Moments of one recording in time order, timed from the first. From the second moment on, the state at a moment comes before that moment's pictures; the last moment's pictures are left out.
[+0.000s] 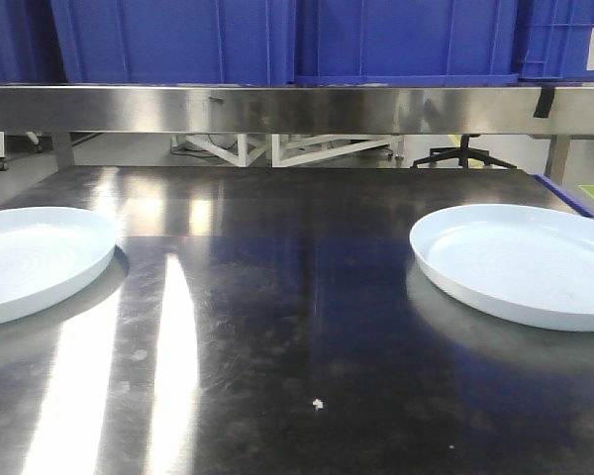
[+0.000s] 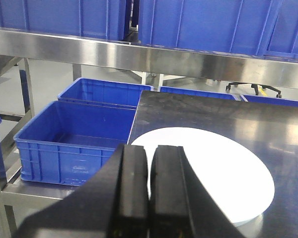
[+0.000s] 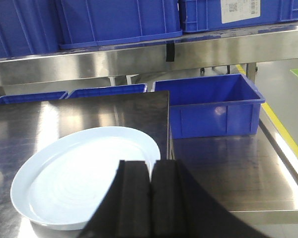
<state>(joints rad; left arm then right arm) -0.06 0.00 0.01 0.11 0.13 -0.18 -0.02 -0.01 0.03 -0.04 0.10 0.20</state>
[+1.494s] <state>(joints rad) -0.22 0.63 -0.84 0.23 0.74 -0.18 -0.02 -0.01 0.03 -0.04 0.10 0.20</state>
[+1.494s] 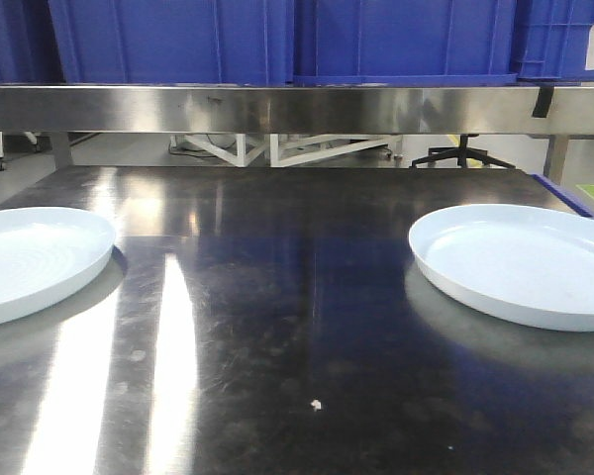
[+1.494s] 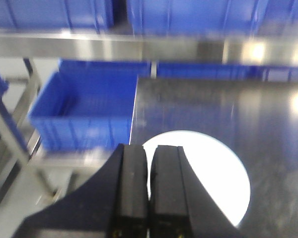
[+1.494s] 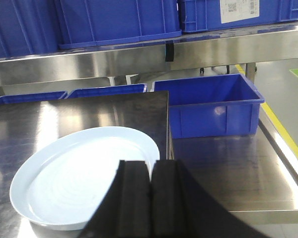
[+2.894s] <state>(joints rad) -0.26 0.97 -1.08 0.26 0.83 -0.18 -0.02 -0.01 0.03 -0.05 0.10 0.20</state>
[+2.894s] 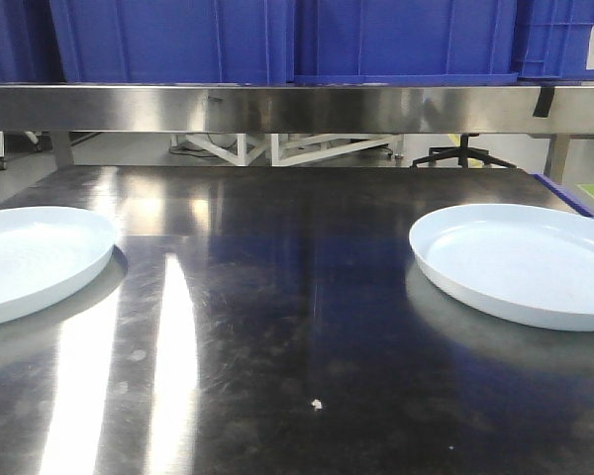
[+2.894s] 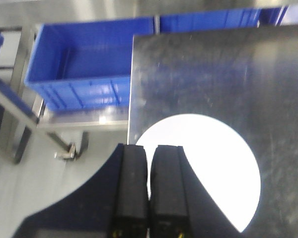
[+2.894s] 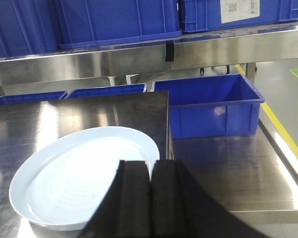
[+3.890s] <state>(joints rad) -0.26 0.97 -1.08 0.26 0.74 -0.18 -0.04 0.85 -0.72 -0.02 0.51 0.23</state>
